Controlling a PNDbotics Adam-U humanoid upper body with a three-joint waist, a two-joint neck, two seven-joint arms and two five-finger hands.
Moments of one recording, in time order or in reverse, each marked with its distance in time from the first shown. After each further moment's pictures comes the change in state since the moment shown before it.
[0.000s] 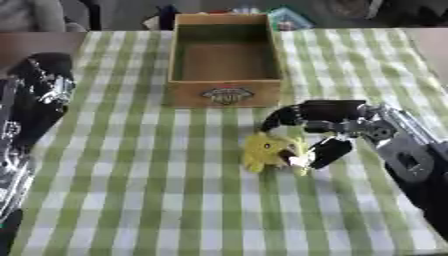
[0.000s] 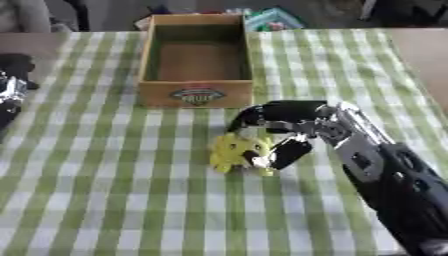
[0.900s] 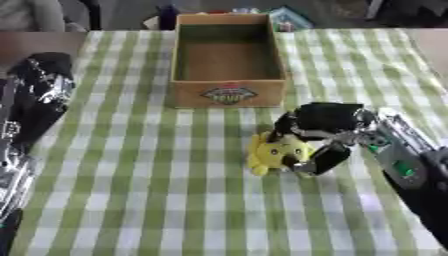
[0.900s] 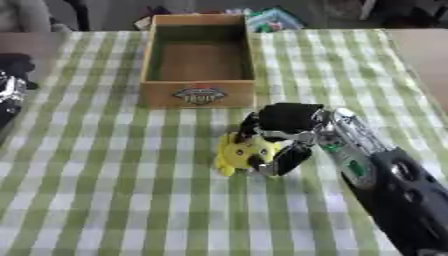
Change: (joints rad) left arm -0.001 0.000 0.000 0.000 0.000 0.000 0.000; right arm 0.012 0.008 0.005 0.007 0.161 -0.126 -0.156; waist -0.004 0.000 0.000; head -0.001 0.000
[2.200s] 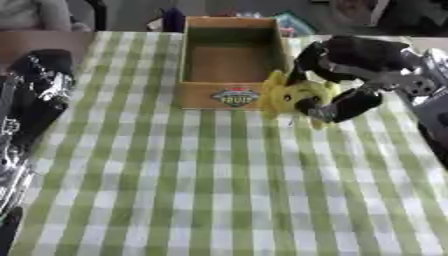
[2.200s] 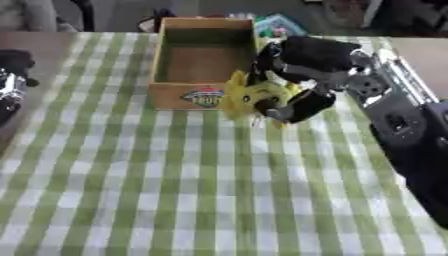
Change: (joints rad) left arm -0.024 -0.009 -0.009 -0.007 0.007 0.001 -0.009; right arm -0.175 -0.113 -0.104 -0.017 -0.257 0.104 -0.082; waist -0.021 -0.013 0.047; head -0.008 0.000
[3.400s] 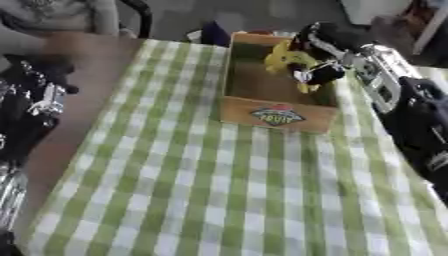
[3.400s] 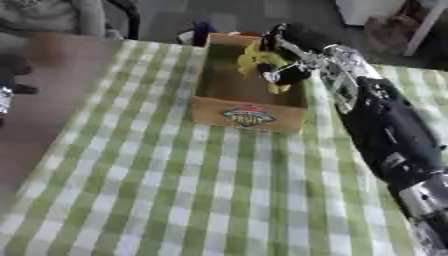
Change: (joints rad) left arm -0.129 -0.105 -0.088 -0.028 0.045 0.002 -0.094; right arm -0.179 0.064 -0.174 0.631 0.385 0.034 -0.316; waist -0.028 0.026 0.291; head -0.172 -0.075
